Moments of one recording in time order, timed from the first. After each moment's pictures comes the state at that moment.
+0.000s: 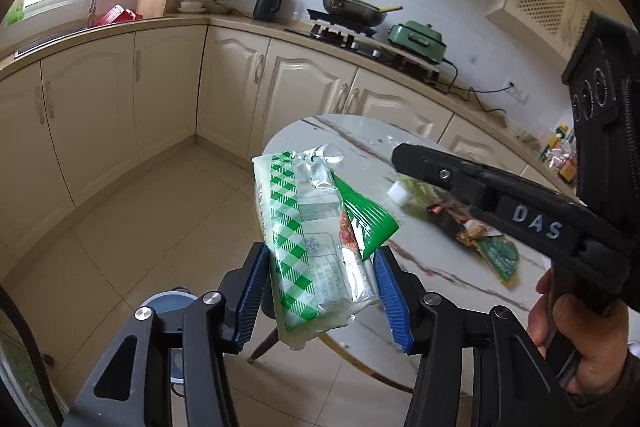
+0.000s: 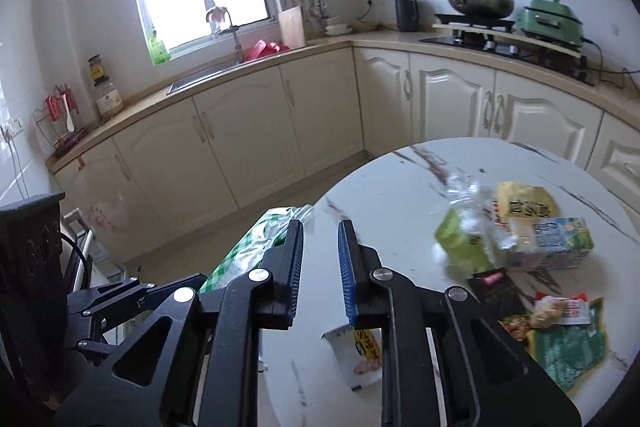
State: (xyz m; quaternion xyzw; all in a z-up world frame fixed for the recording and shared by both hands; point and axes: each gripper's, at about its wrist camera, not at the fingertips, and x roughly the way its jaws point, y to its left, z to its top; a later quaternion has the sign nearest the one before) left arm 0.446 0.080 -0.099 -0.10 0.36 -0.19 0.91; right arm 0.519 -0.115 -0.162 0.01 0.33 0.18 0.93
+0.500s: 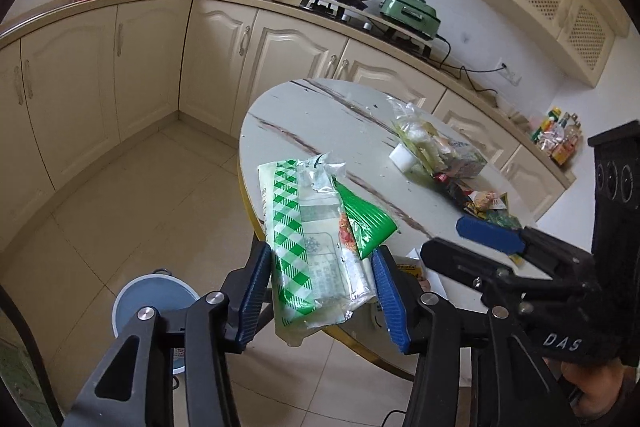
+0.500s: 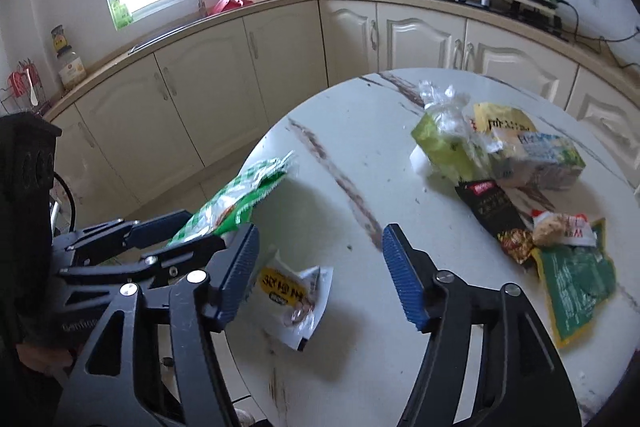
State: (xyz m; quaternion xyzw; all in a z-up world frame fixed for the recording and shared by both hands) left arm 0.459 0.089 -0.121 -0.10 0.39 -0.22 0.89; right arm 0.482 -0.143 -0.223 0.01 0.40 0.11 0.91
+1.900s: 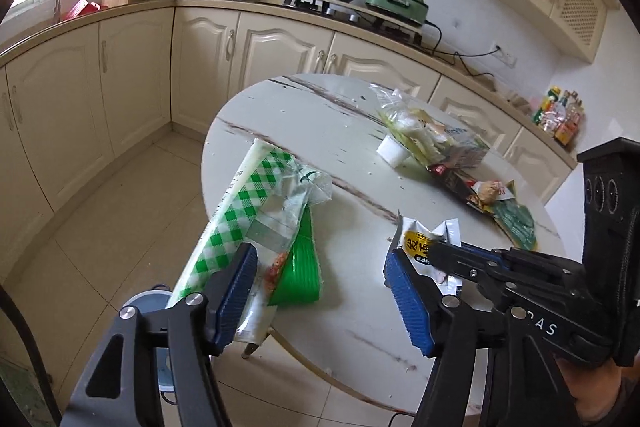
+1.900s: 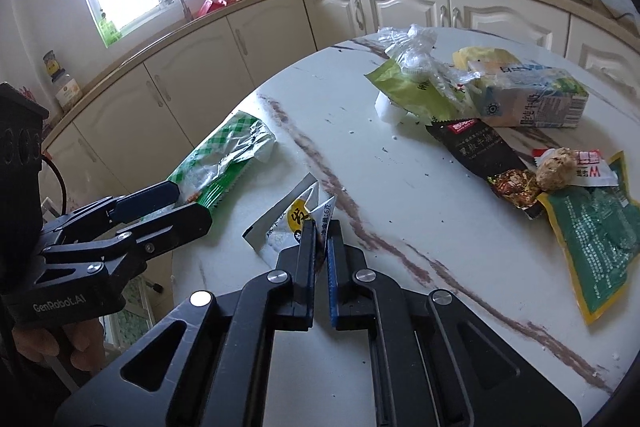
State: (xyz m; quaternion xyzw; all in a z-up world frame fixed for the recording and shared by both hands) left arm 0.481 0.032 -0.144 -0.06 0.39 -0.23 0.89; right arm 0.487 -0.183 -0.256 0.07 0.40 0.11 0.91
